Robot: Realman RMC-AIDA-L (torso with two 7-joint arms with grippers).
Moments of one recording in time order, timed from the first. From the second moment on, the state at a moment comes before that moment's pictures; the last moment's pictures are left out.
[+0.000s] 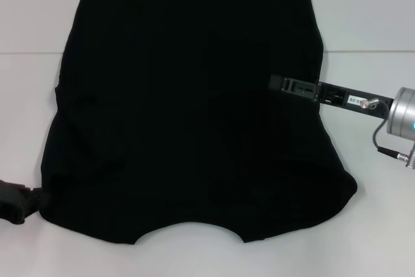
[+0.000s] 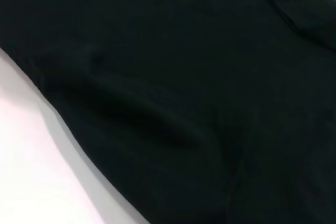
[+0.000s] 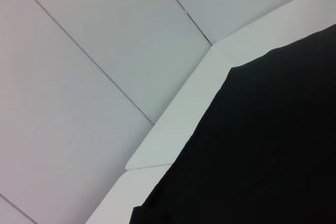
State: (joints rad) left arm -0.46 -2.12 0.31 0.96 2.58 1.49 -1.57; right arm 0.67 2.07 -0.71 -0.47 -1.80 -1.20 1.84
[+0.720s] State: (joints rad) left arm -0.49 -2.12 0.32 1.00 2.57 1.56 -1.62; right arm 0.50 1.95 -0.72 -0.46 -1.83 -1.33 1.94
